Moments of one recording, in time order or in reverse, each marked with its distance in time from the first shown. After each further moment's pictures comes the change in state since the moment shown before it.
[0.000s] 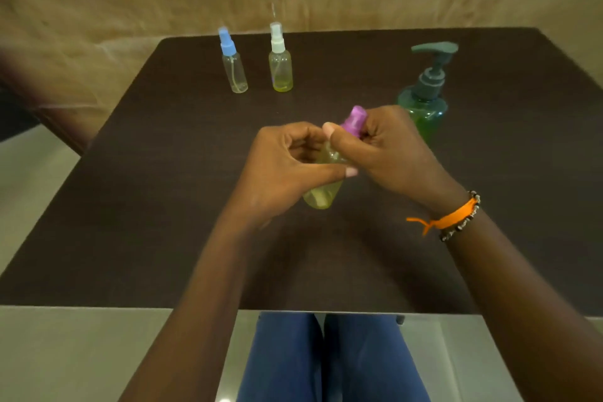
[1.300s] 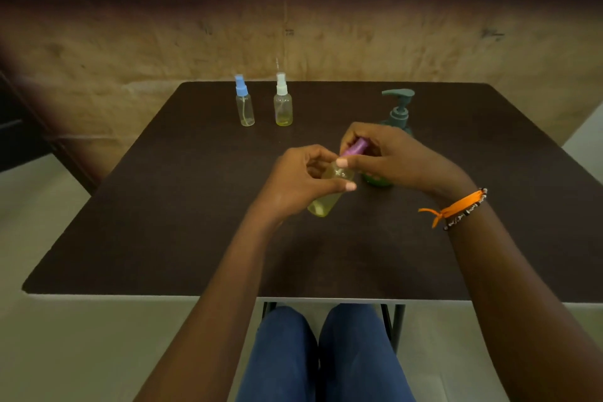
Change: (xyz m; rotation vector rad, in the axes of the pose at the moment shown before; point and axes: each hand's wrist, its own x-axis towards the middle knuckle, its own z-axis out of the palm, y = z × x) left_hand -0.007 0.002 0.005 0.118 -0.102 -0.011; right_hand -0.008 -0.014 -0.050 0.012 -0.329 -0.024
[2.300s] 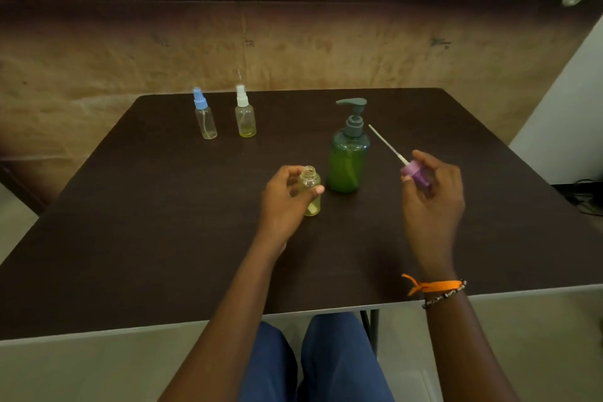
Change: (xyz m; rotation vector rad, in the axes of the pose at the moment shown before) left_hand 0.023 -0.038 0.058 -0.211 0.254 -0.079; right_hand -0.083 0.046 0.030 0.064 1.200 0.202
